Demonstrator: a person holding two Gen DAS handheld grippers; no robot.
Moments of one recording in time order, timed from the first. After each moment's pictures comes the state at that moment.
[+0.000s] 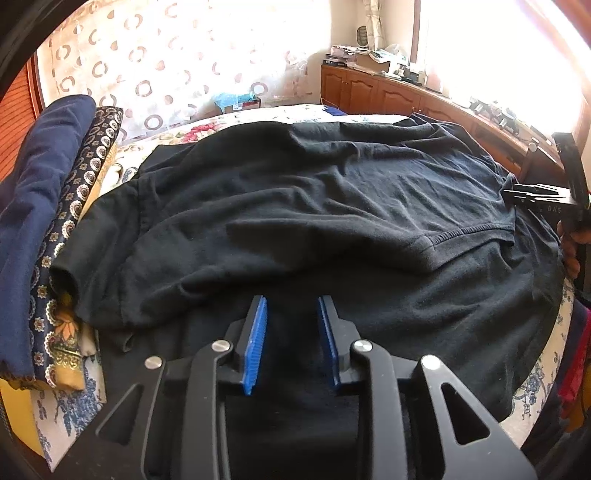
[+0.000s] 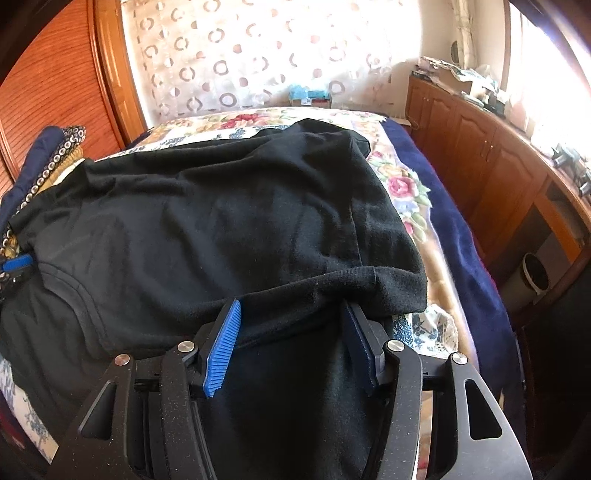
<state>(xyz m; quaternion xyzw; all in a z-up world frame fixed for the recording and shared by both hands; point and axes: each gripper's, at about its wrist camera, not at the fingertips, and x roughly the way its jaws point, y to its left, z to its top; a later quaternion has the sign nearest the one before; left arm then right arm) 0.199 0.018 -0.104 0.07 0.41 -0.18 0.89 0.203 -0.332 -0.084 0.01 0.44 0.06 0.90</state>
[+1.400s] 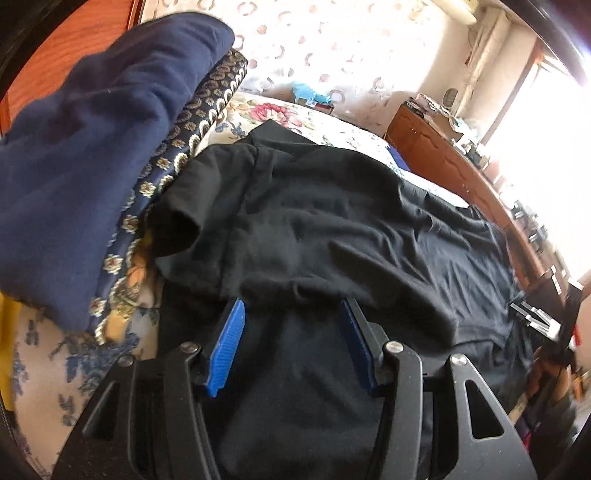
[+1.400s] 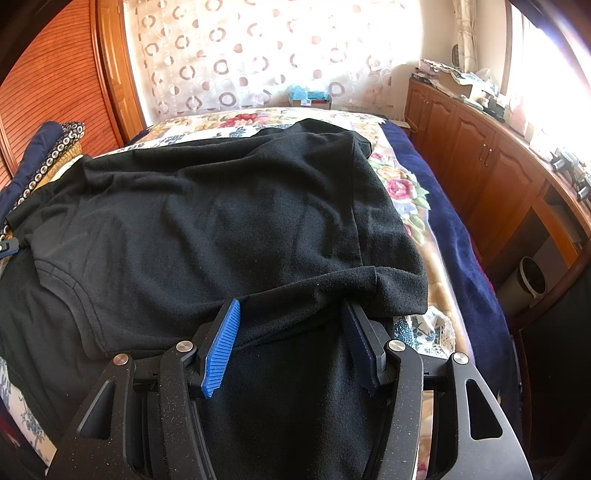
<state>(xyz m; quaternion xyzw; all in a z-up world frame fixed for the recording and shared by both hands) 0.218 0.099 -0.098 -0.15 0.44 -0.10 0.88 0.205 -0.329 -0.085 0.00 0.44 0.05 0.90</state>
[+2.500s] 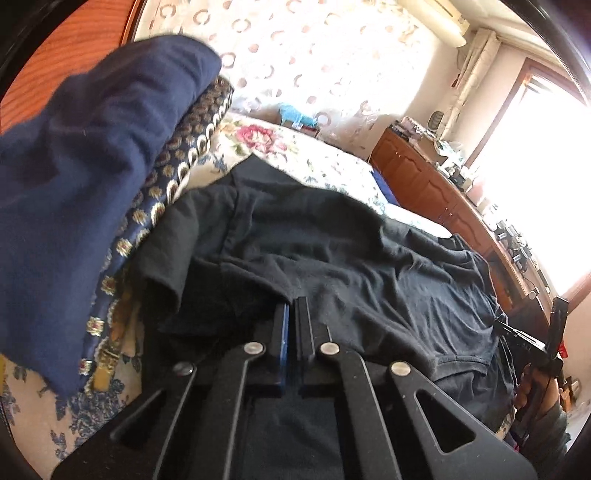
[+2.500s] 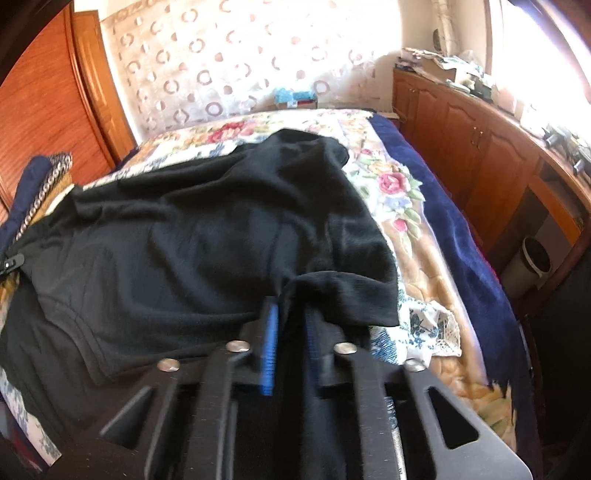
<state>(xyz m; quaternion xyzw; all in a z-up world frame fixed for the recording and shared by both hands) 0.230 0.096 -0.079 -0.17 0.38 -0.12 0.90 0.212 -0.350 -0.078 0.05 0.43 0.04 0.90</state>
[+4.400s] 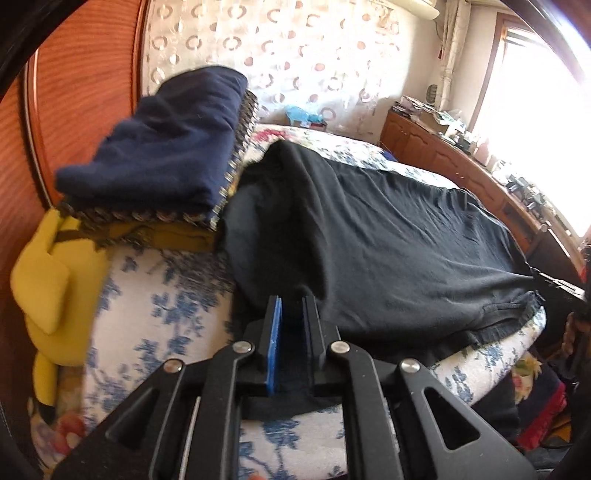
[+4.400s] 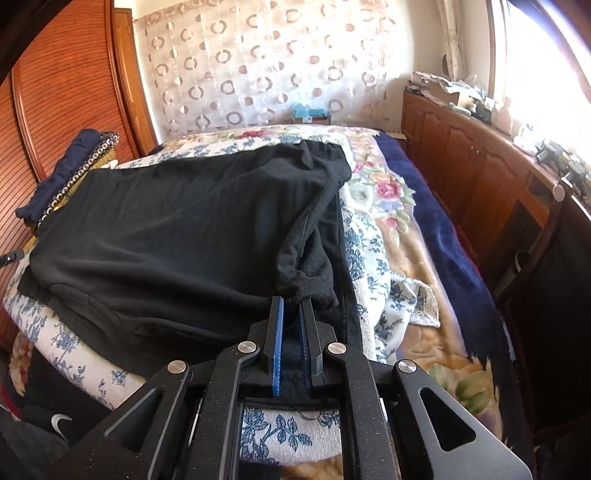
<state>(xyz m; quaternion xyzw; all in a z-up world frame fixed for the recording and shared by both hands) 0.091 0.117 -0.068 -0.06 0.38 -0.08 0.92 0.085 -0.351 -0.050 0.01 0.40 0.06 0.91</state>
